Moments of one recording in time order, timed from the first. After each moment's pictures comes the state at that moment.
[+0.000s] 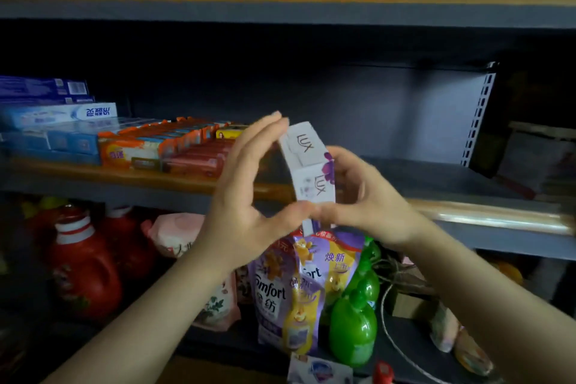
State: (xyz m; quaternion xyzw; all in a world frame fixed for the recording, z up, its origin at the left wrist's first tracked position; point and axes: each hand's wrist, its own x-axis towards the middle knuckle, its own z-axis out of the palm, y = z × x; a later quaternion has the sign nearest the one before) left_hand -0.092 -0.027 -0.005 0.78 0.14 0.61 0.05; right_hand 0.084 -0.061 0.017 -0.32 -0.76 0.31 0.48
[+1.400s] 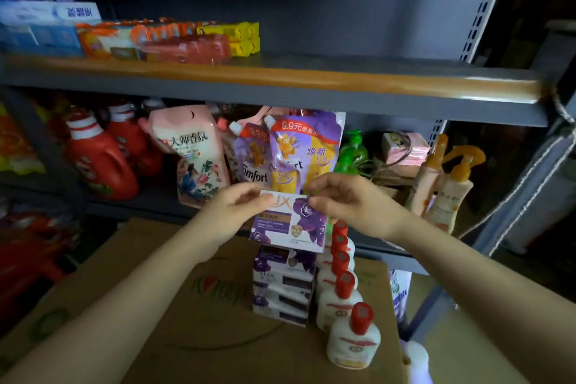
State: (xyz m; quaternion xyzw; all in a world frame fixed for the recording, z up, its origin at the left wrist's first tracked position) left_hand -0.081 -0.097 -0.148 0.65 0.45 0.37 0.49; right_hand 0.142 -0.126 -0.130 -0.48 -0.73 0.33 0.35
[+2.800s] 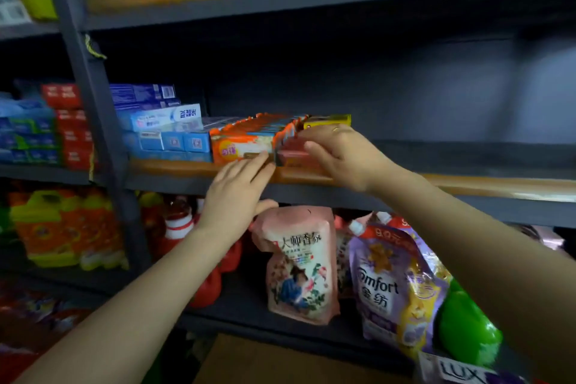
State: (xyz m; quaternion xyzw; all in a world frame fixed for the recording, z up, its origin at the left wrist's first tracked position) left_hand -0.265 0.080 -0.040 0.81 0.43 0.27 -0.30; right_hand -0.068 0.042 0.029 -0.45 -0.83 -0.11 0.30
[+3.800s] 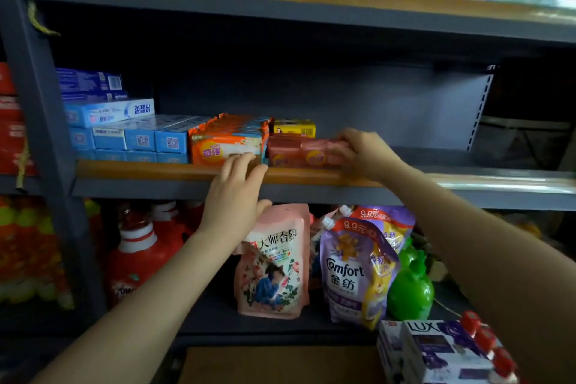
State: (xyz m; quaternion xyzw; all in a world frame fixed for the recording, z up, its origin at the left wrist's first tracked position) left_hand -0.265 0.087 -0.047 0.82 0.37 0.40 -0.16; right_hand -0.037 0.040 0.032 -0.69 -0.66 -0.12 0.27
